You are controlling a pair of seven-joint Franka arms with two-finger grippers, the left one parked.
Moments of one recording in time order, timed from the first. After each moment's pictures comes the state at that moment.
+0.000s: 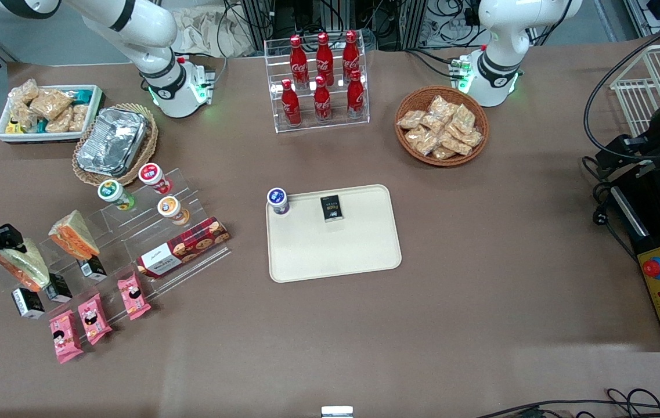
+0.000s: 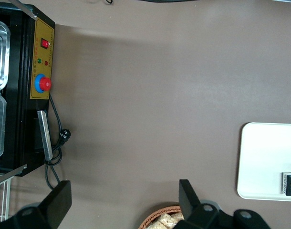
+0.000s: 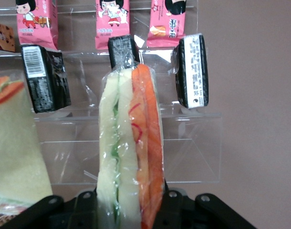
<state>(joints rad) -0.34 0.39 -0.10 -1.70 0.04 2.04 -0.98</state>
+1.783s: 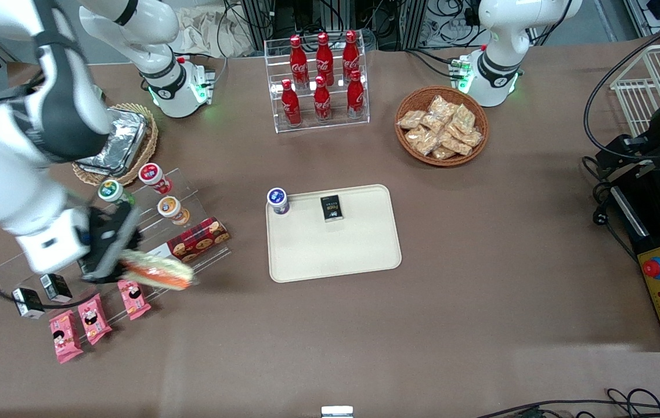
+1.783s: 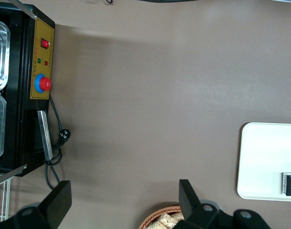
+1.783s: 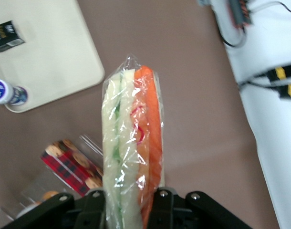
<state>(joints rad) -0.08 0.27 0.36 -1.56 0.00 1.97 -1.05</state>
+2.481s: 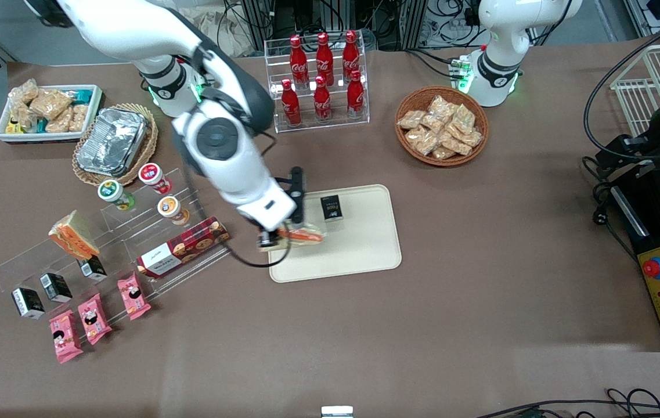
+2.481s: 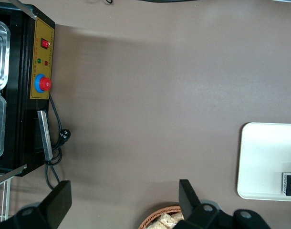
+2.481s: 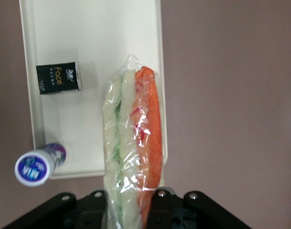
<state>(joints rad) 0.33 0.48 0.36 -1.58 -0.20 2.13 -0.89</state>
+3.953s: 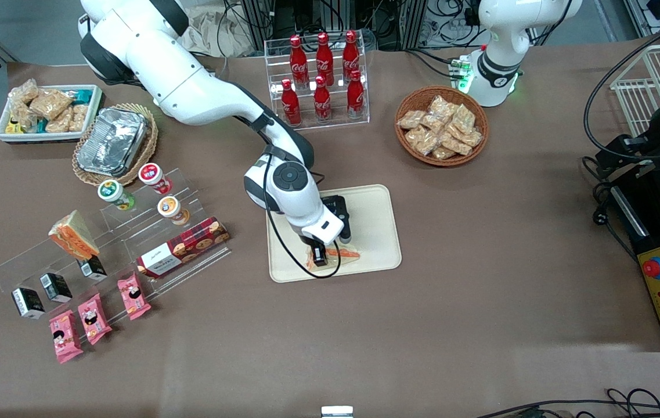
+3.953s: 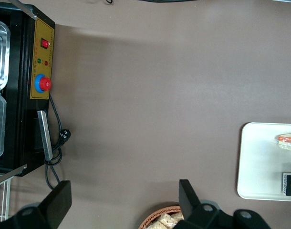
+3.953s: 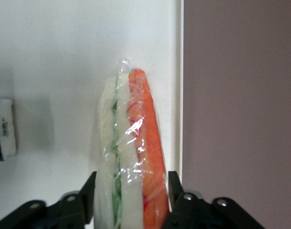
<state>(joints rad) 0.47 0.77 0.26 -1.57 -0.36 2.53 -0.75</state>
